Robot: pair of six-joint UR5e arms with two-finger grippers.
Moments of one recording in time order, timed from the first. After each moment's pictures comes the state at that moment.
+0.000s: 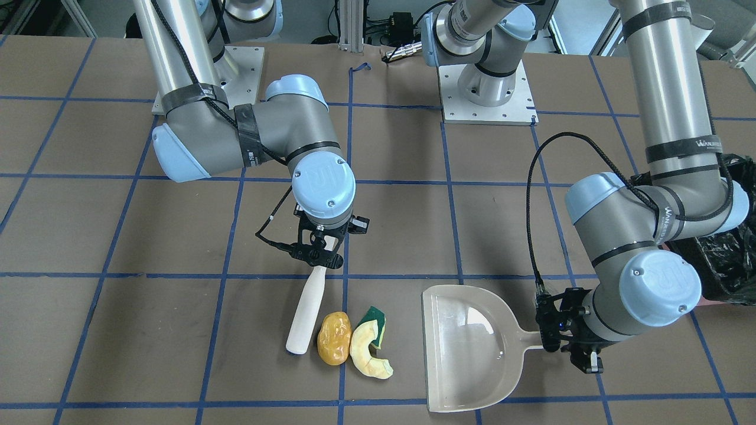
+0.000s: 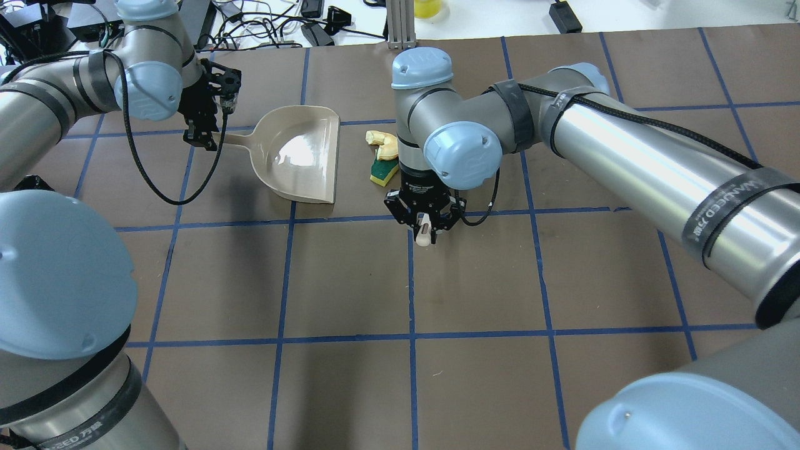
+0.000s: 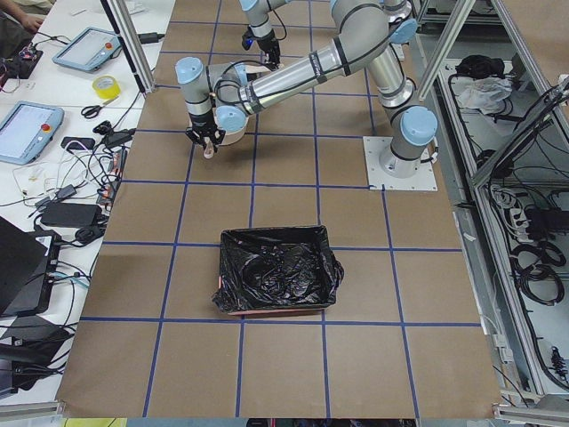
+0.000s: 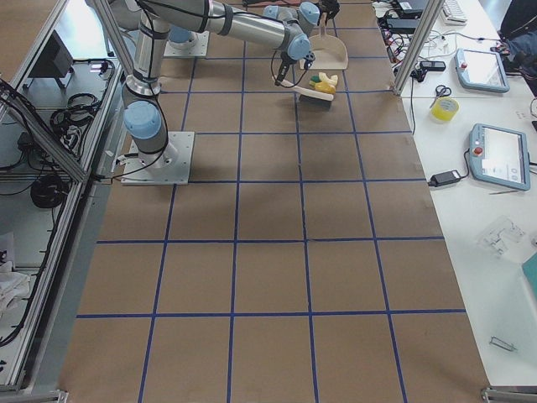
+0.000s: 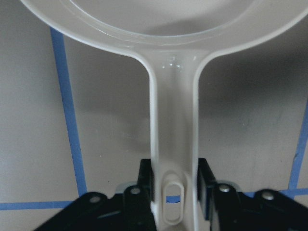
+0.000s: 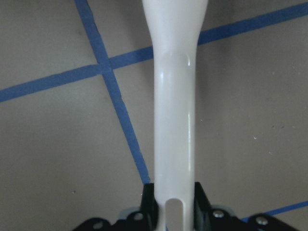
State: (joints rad) left arm -1.41 -2.18 -1.39 -1.15 1.70 1.74; right arm 1.93 -1.07 1.53 -1.73 -1.47 0.60
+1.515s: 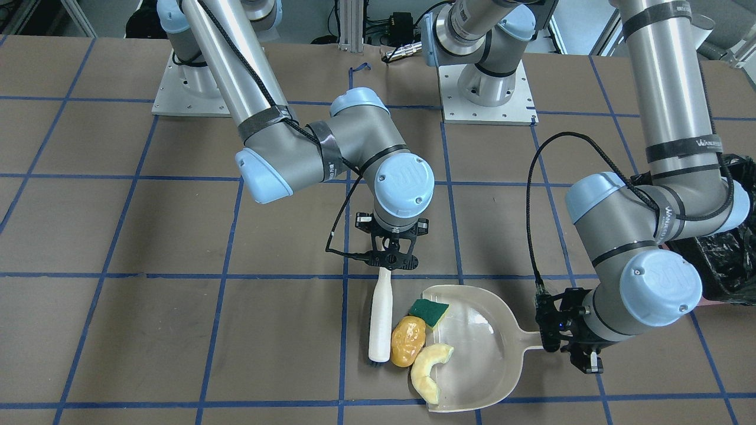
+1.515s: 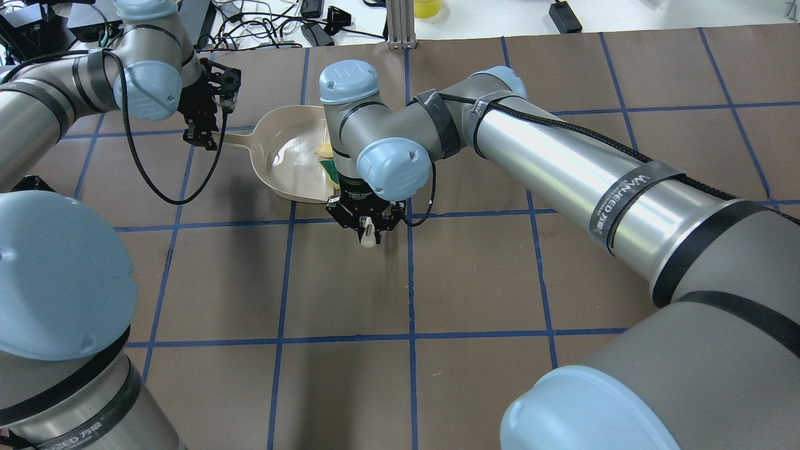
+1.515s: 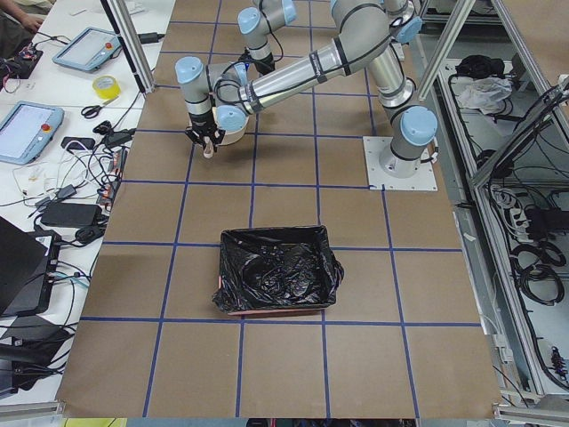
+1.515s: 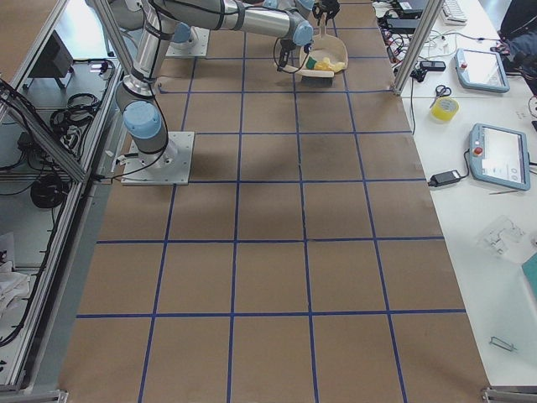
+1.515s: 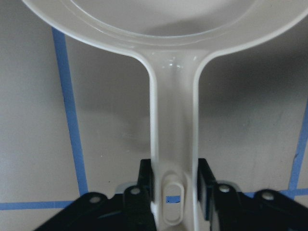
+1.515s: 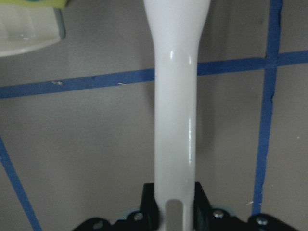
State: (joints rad) left arm -1.41 -2.18 -1.39 -1.16 1.70 1.73; right arm 2.08 -0.94 1.36 -1.78 -1.43 0.59
